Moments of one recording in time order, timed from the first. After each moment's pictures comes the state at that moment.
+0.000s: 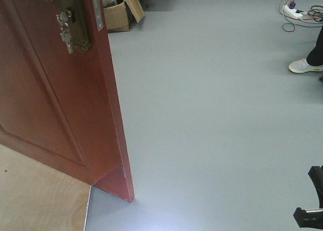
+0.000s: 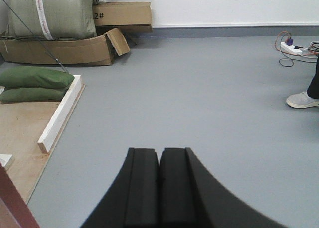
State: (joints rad) left arm -0.03 1.35 -1.23 1.21 -0.27 -1.31; right arm 0.04 -0.01 0.03 0.07 0.37 -0.05
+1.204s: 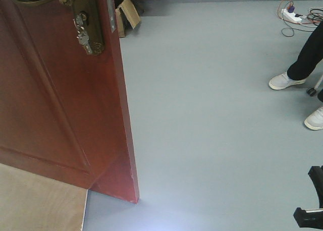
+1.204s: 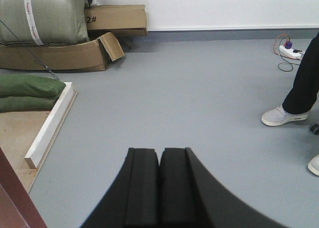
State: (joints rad) left arm -0.03 1.34 -1.23 1.21 -0.28 -1.31; right arm 0.04 -0.01 0.03 0.07 0.37 -0.05
